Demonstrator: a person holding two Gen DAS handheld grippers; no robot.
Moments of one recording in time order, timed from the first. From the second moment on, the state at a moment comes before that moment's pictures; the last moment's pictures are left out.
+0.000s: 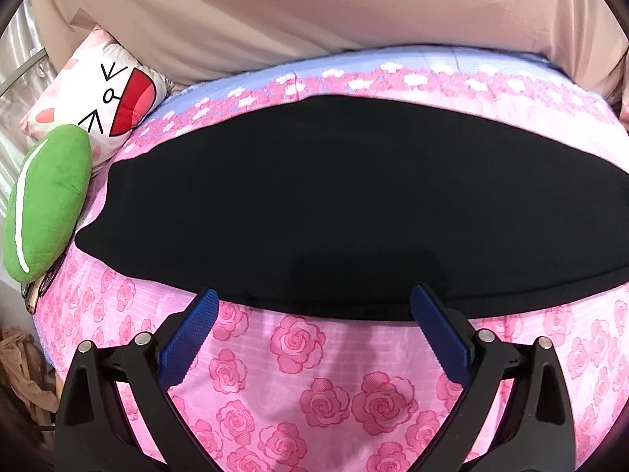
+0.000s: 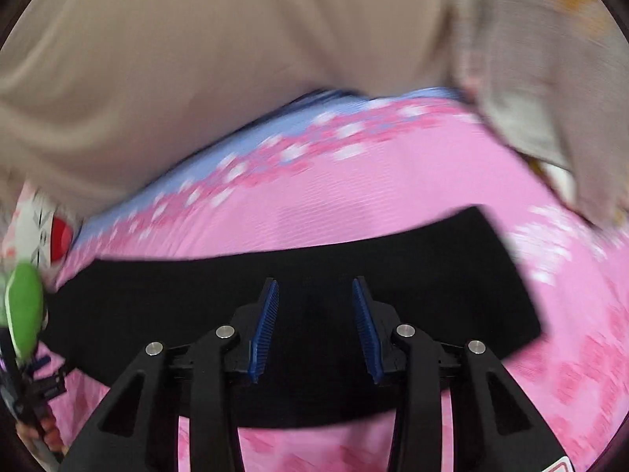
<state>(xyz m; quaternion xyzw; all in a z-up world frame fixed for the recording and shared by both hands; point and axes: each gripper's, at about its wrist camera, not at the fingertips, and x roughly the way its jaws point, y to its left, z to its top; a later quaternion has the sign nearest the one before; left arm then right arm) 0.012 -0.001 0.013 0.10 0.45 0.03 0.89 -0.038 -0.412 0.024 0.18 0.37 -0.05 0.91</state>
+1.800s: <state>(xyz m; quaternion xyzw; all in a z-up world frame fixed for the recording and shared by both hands) 0.050 0.002 -0.009 0.07 0.48 0.00 0.87 -0.090 -0.473 0.036 0.16 0.33 -0.22 0.90</state>
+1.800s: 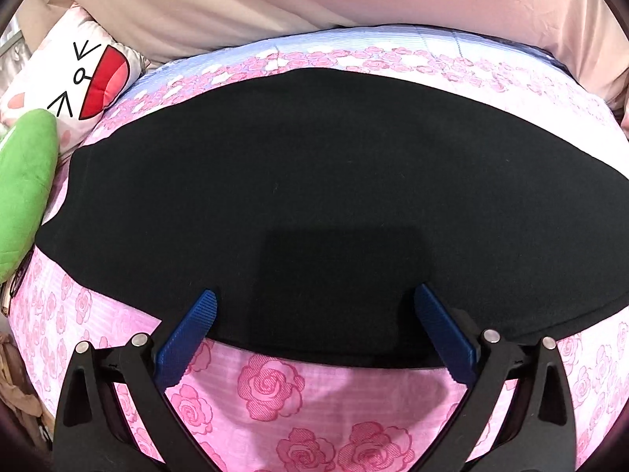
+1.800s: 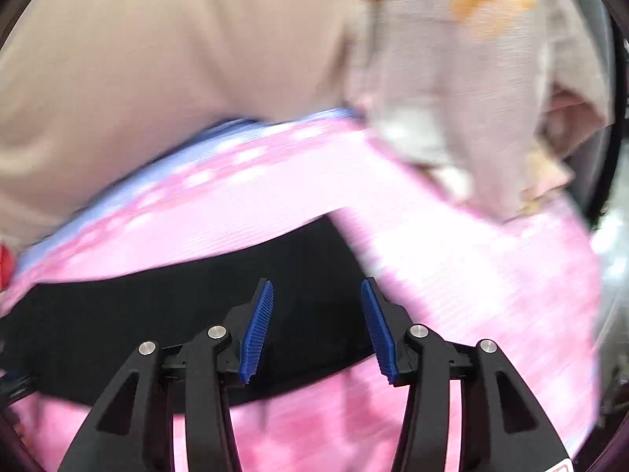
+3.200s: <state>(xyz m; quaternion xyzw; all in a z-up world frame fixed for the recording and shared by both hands) 0.050 -0.004 0.001 0.09 0.48 0.01 0.87 -0.107 -0.521 0.011 0.25 0.36 -0.15 0.88</state>
